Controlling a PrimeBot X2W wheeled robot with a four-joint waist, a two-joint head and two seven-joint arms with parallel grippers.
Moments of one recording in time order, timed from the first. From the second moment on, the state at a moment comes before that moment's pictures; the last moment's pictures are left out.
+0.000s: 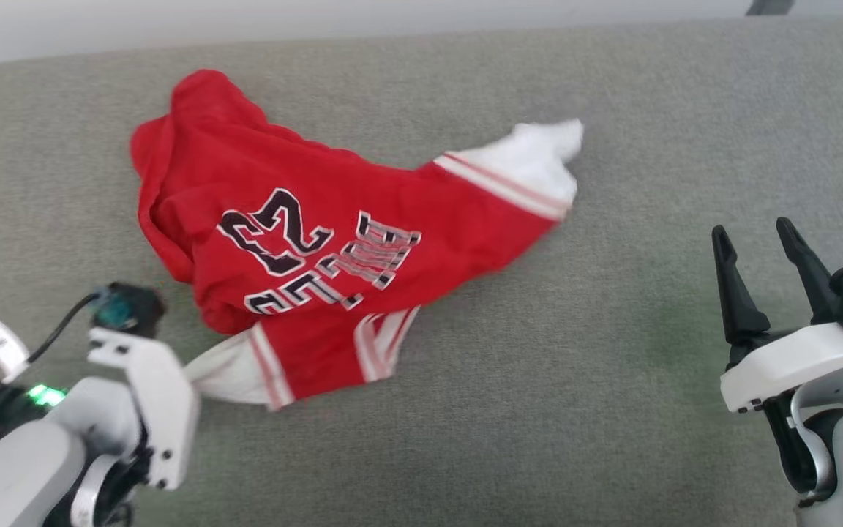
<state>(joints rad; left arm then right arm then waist) -0.41 0.86 -0.73 -0.08 -0.83 0.36 0.71 -0.21 -0.16 -0.07 0.04 0.20 0.13 0.02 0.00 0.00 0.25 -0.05</state>
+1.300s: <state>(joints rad) -0.28 0.70 -0.63 -0.15 -0.83 0.32 0.19 -0.37 -0.41 0.24 0.32 0.39 0.13 0.31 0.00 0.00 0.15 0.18</state>
